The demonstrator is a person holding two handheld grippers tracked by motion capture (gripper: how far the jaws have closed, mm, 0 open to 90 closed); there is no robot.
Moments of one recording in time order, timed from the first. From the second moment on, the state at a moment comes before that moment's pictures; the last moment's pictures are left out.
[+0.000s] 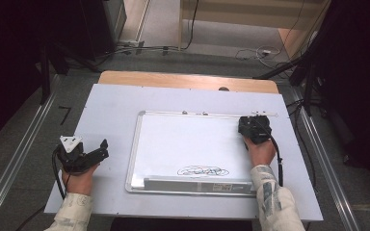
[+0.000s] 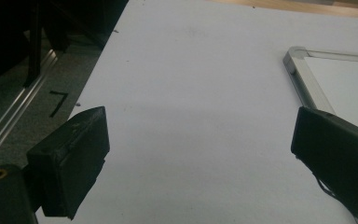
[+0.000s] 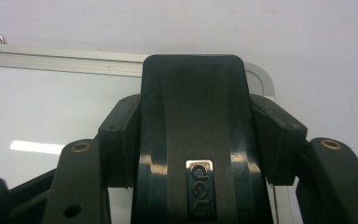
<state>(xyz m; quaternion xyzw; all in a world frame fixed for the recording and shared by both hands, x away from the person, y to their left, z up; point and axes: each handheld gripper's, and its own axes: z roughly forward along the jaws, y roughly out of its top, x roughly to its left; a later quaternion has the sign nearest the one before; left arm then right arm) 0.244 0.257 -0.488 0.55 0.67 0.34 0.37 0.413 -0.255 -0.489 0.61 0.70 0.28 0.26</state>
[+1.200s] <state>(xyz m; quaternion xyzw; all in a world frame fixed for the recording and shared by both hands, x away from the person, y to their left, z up) 0.243 0.255 -0.487 0.55 0.66 0.34 0.37 0.329 -0.231 -0.460 0.51 0.76 0.36 0.20</state>
